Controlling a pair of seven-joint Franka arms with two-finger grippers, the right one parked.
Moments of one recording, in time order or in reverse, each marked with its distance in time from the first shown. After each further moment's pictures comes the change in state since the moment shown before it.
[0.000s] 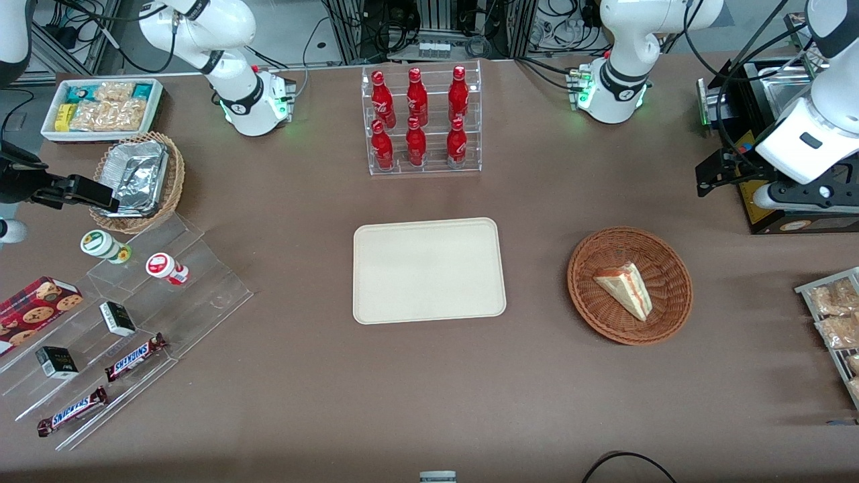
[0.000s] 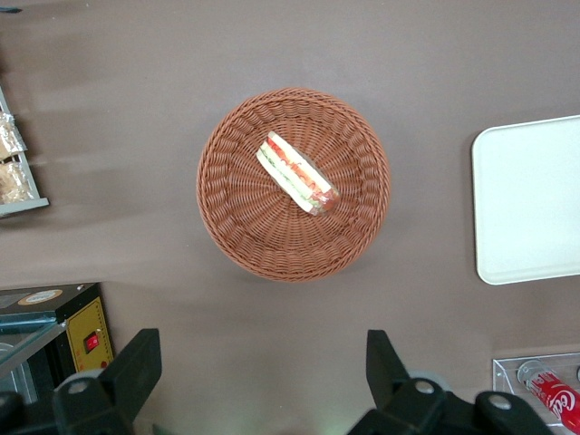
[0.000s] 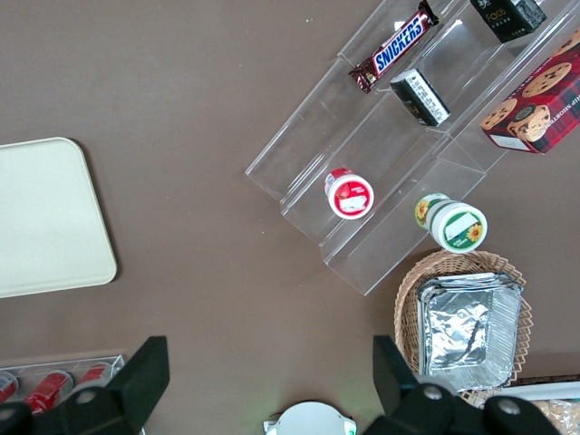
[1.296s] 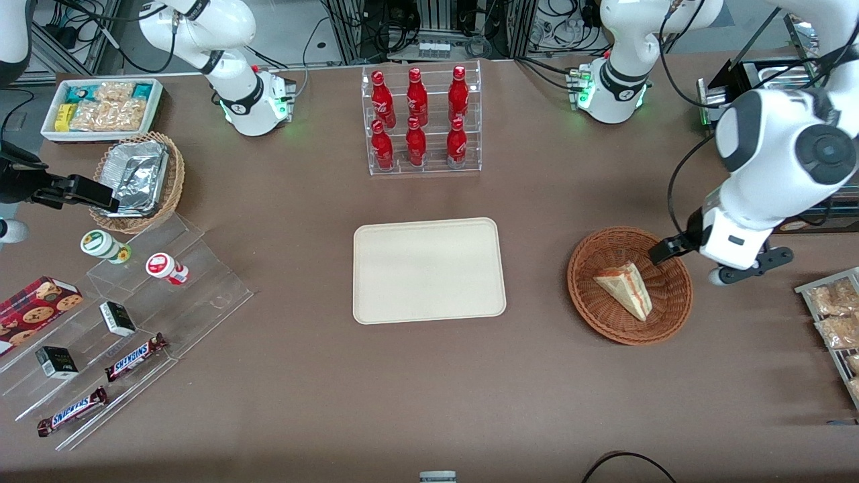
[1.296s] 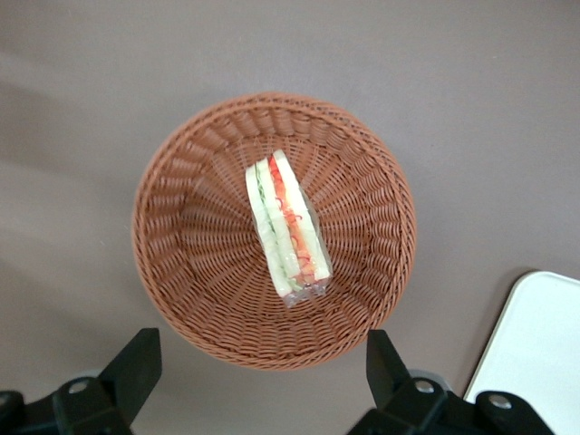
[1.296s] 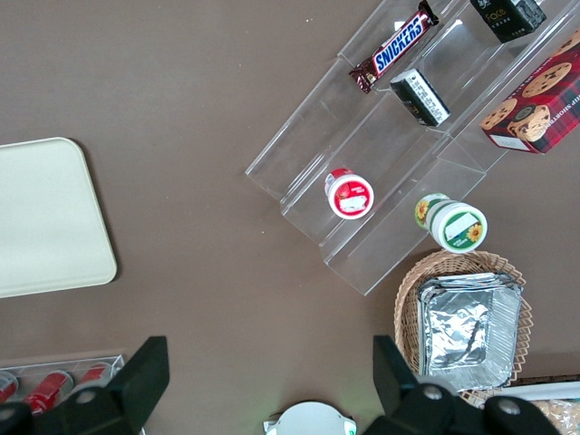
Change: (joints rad) arm 0.015 0.121 -0.035 -0.341 -0.021 0.472 -0.475
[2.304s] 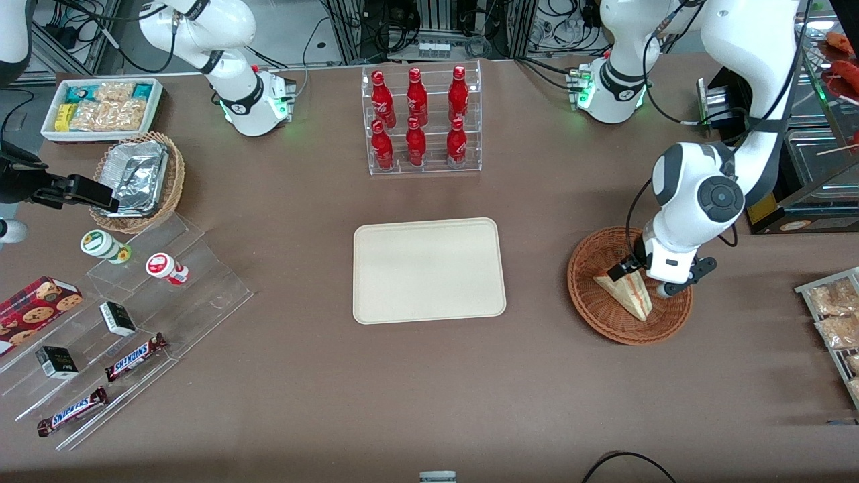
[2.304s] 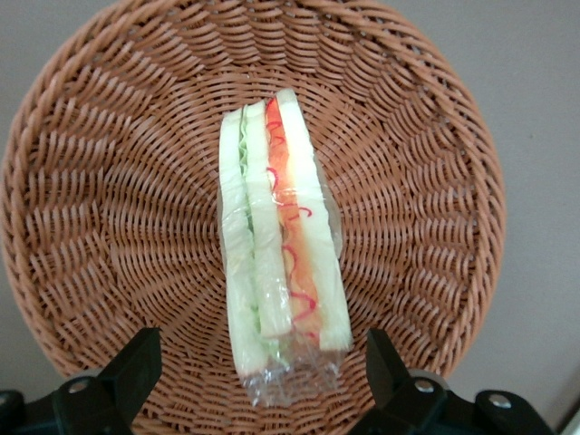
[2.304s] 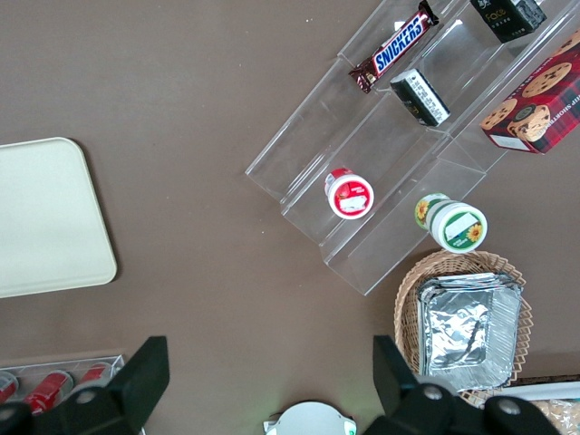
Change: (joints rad) arm -0.021 0.144 -0.007 -0.233 0.000 0.386 -0.188
